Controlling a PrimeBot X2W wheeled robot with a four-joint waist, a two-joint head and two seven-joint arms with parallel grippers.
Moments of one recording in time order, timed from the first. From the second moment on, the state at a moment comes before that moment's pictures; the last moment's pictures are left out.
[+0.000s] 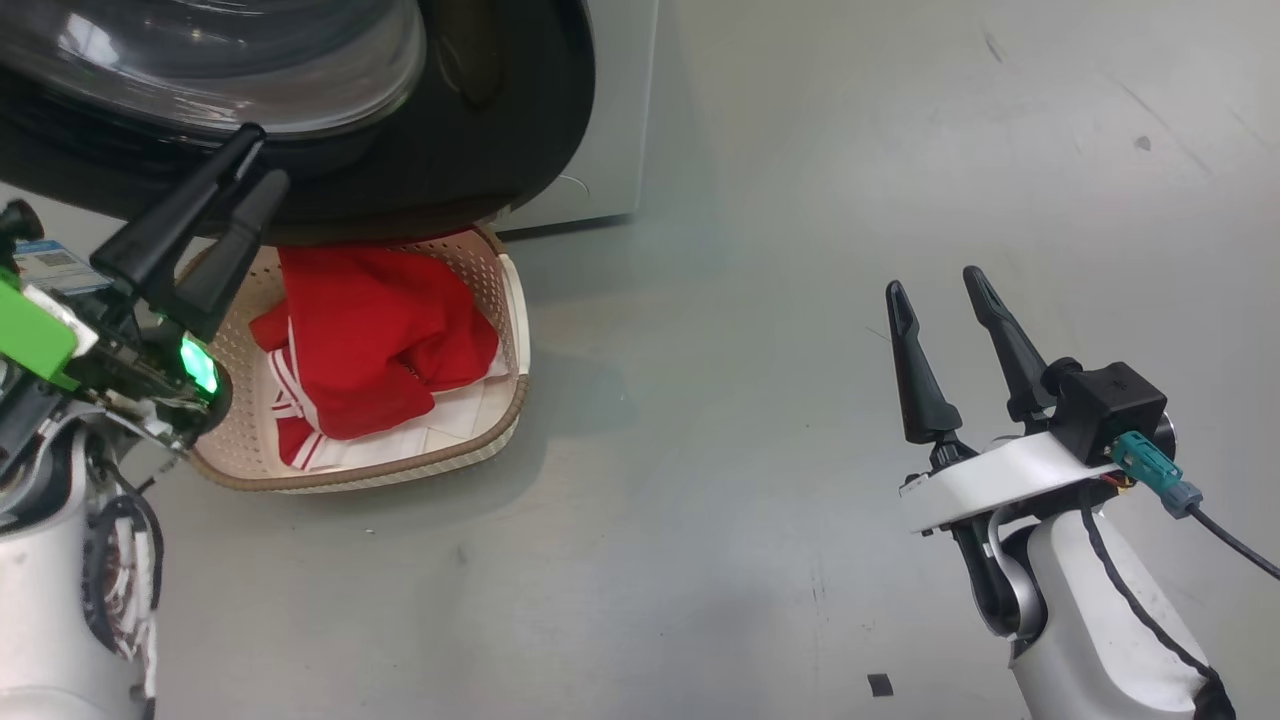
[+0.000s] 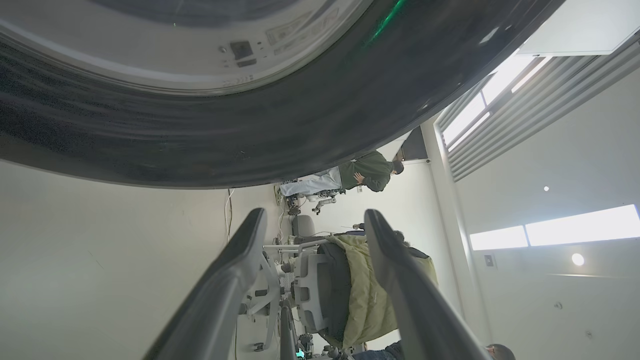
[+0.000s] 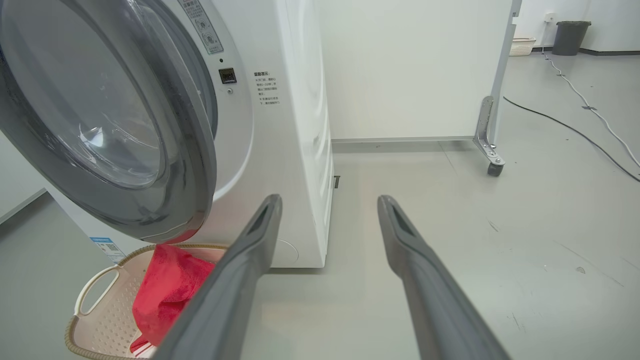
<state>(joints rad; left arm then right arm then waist) -0.55 0.15 0.11 0.20 -1.78 -0.12 0.80 -0.27 -0.07 0.25 0.21 0.34 0.02 -0.25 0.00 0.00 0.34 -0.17</state>
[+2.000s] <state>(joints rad) 0.15 0.16 -0.11 -0.06 -0.30 0.00 -0.09 0.00 -0.09 0.20 0.27 0.30 0.02 -0.25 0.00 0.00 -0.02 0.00</state>
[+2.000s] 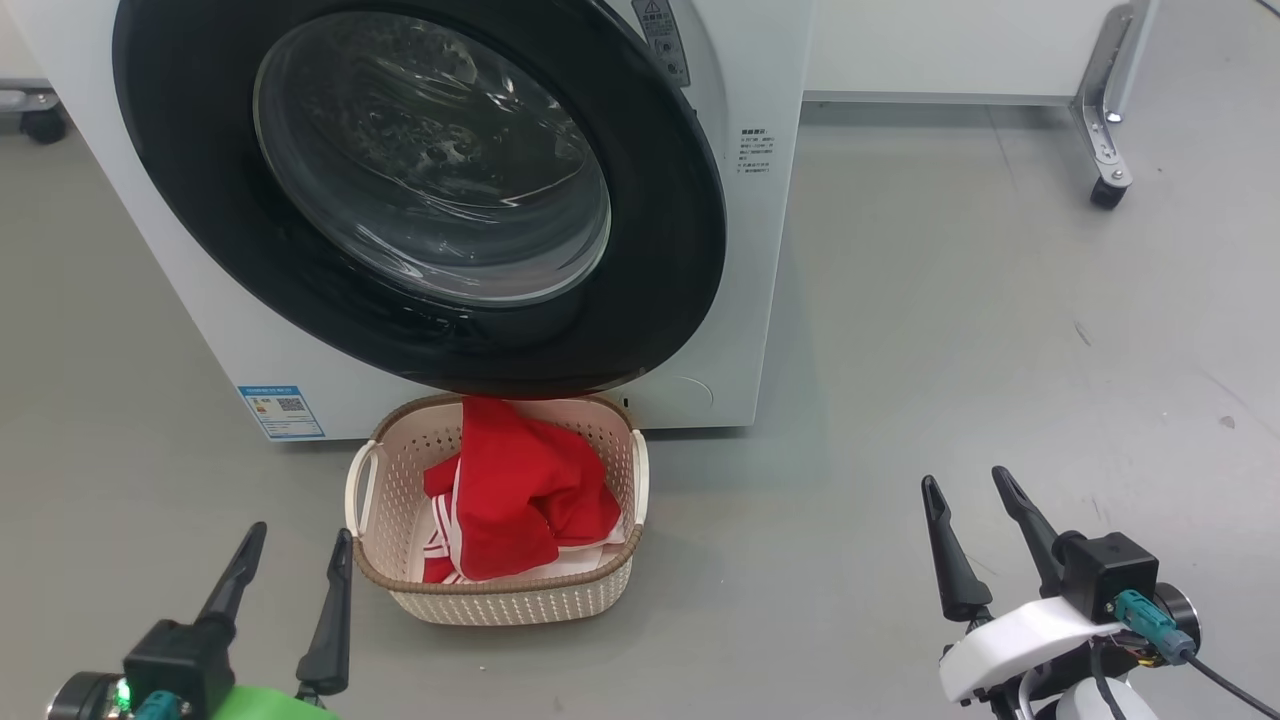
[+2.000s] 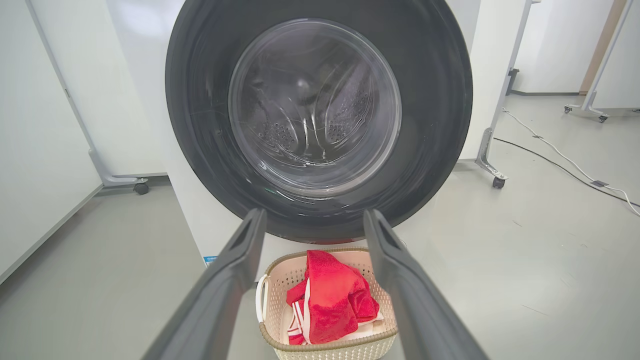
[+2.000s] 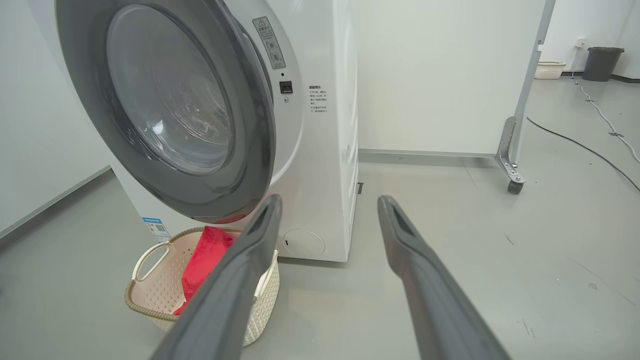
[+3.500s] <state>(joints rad) 0.15 0.10 -0.16 0.04 -0.25 0.07 -0.18 0.03 -0.09 0.19 0.24 0.30 0.02 -0.25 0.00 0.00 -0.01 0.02</state>
